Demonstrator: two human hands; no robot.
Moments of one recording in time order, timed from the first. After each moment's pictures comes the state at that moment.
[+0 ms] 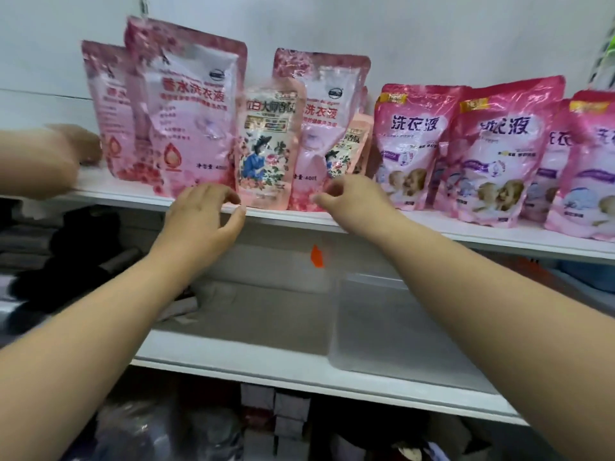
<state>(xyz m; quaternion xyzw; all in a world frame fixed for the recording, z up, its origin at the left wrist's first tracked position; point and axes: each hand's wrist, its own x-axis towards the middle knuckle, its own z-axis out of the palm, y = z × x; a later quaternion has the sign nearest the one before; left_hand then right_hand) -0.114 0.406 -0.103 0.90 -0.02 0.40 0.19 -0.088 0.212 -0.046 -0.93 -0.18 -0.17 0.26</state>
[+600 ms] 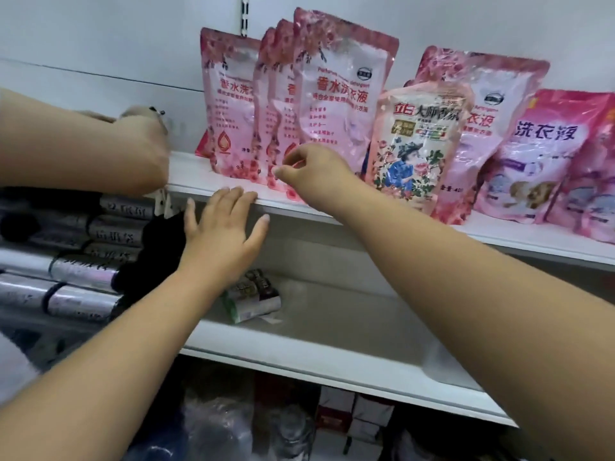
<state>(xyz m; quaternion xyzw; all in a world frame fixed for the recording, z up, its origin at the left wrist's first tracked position) -0.113 0.557 -0.138 0.93 0.04 0.33 0.17 -0.097 0.435 -0.034 -0.91 -0.27 -0.13 0.30</state>
